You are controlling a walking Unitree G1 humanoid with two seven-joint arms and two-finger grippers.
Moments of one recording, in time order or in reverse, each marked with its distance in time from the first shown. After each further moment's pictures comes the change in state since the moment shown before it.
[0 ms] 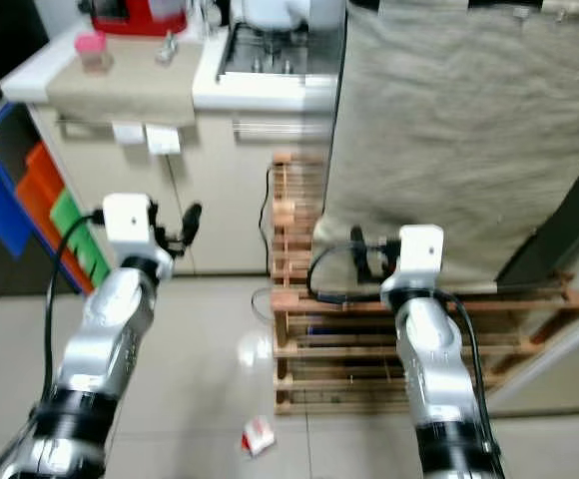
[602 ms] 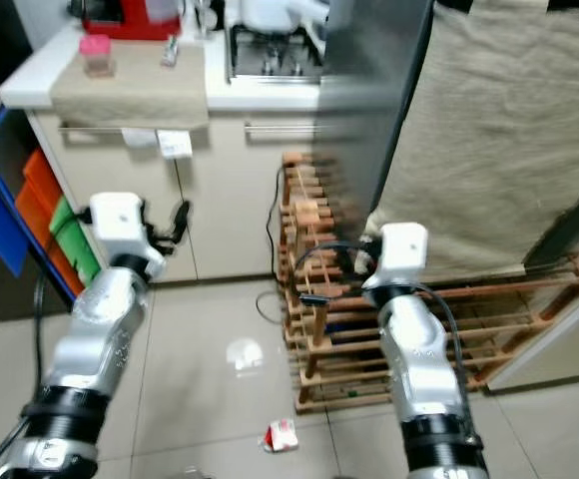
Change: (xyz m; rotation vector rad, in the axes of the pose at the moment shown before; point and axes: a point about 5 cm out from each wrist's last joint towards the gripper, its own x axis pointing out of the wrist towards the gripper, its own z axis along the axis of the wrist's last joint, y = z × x) left arm 0.000 0.010 0.002 0.010 -0.007 0.031; right arm 0.006 0.023 0.003 0.007 -0.019 0.096
